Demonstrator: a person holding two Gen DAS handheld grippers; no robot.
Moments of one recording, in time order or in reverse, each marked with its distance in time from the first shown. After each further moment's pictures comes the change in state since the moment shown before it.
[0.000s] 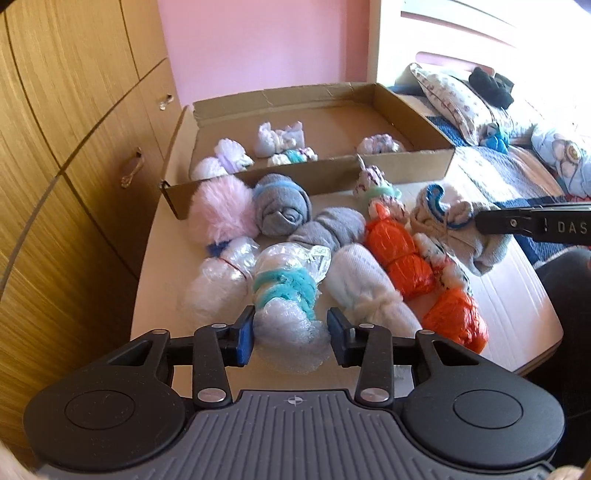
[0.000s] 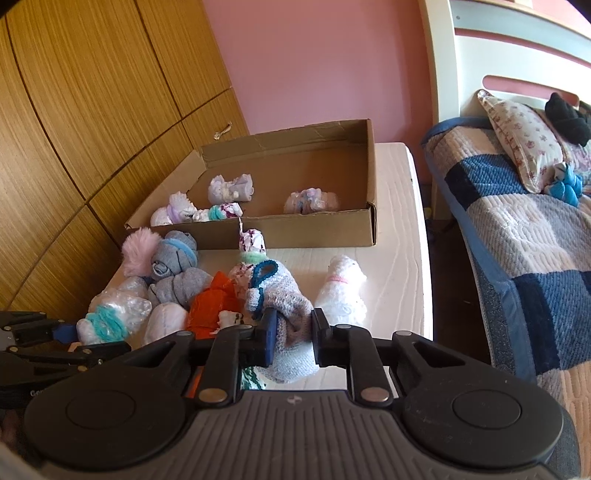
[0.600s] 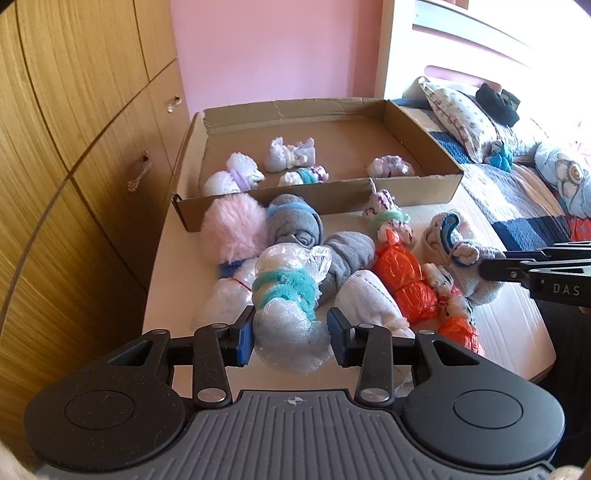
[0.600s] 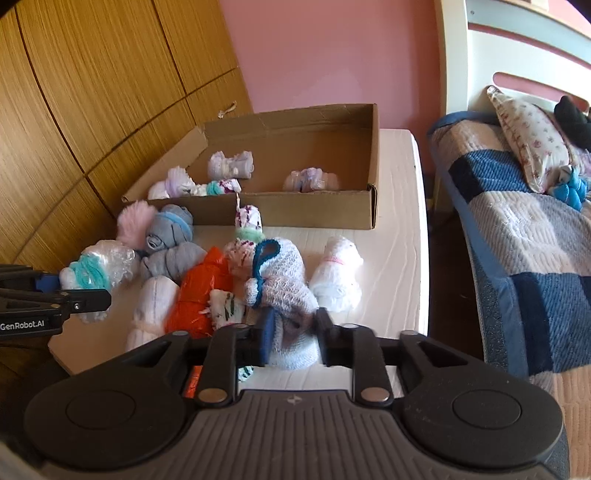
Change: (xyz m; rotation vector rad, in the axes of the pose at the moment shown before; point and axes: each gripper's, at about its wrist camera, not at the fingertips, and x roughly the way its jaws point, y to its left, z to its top) left arm -0.005 0.011 0.014 -0.036 -0.009 -0.017; right arm 0.008 -0.001 -0.006 -0.061 0.073 -0.005
